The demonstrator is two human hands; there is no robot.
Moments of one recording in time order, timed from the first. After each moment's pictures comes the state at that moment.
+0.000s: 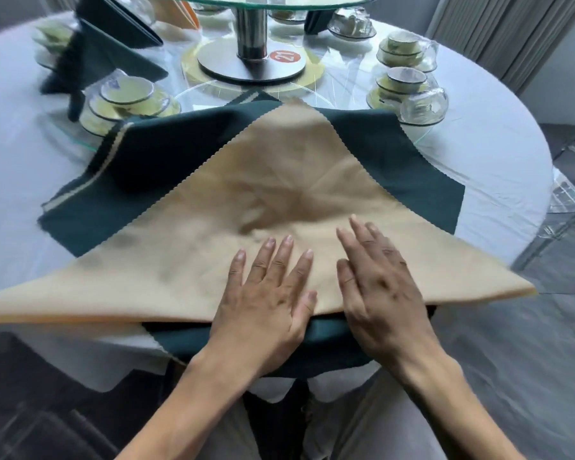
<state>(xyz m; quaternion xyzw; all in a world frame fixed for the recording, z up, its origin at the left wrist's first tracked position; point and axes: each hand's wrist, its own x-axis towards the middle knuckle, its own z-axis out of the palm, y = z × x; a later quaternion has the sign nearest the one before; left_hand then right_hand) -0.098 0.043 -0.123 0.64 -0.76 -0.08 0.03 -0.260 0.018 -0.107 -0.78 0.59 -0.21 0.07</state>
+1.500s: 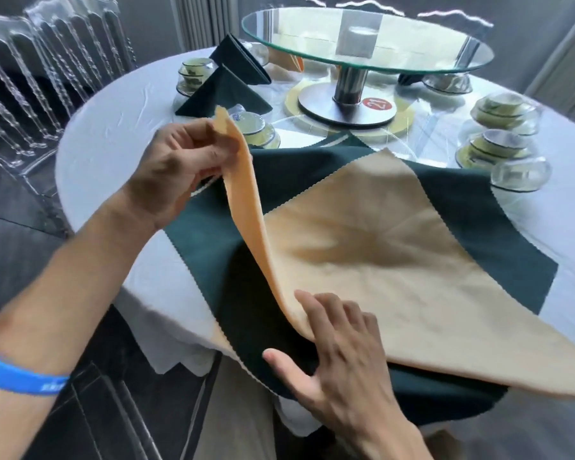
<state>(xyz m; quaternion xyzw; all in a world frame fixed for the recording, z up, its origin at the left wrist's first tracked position) 0.094 -0.011 -0.006 0.45 -0.53 -0.37 0.62 -0.177 0.051 -0.103 -0.88 0.43 -0.19 0.09</state>
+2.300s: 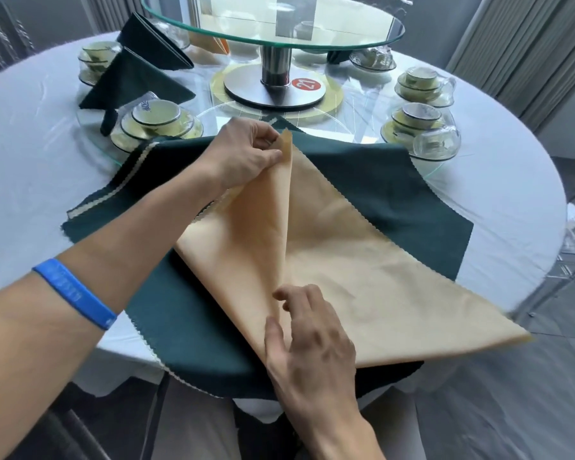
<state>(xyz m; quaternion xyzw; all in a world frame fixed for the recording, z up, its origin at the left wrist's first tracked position) -0.024 -0.125 -0.019 0.61 -0.63 -0.28 0.40 -0.194 0.057 -0.105 -0.76 0.56 -0.32 0.09</state>
